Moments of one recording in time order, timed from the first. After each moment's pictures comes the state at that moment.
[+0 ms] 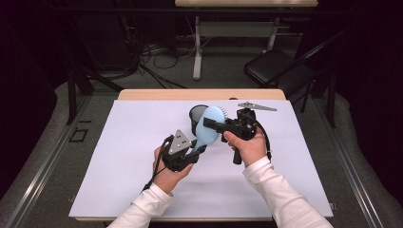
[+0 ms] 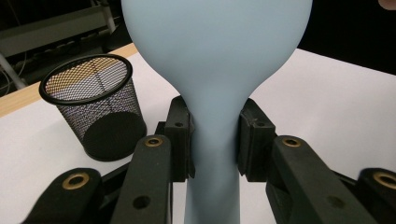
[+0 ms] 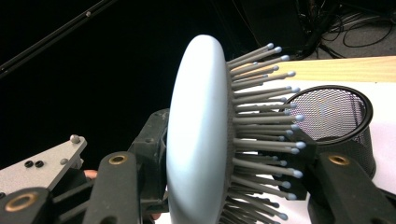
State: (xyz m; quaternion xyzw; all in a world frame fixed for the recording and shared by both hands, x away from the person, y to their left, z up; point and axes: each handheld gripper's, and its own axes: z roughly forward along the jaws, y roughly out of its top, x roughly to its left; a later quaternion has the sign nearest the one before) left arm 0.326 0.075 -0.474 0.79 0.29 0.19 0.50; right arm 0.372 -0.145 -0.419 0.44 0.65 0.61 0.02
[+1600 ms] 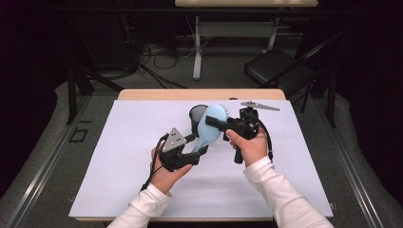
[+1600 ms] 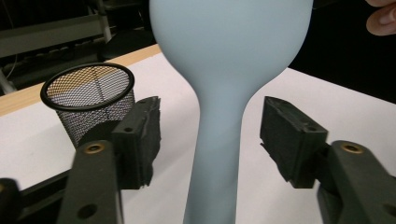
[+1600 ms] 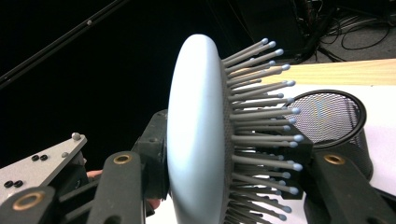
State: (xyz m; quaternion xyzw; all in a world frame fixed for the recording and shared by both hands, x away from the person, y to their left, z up) left arm 0.330 0.084 -0.473 0.77 0.30 0.17 0.54; right arm 0.373 -0.151 -0.416 0.45 0.64 0.62 0.02
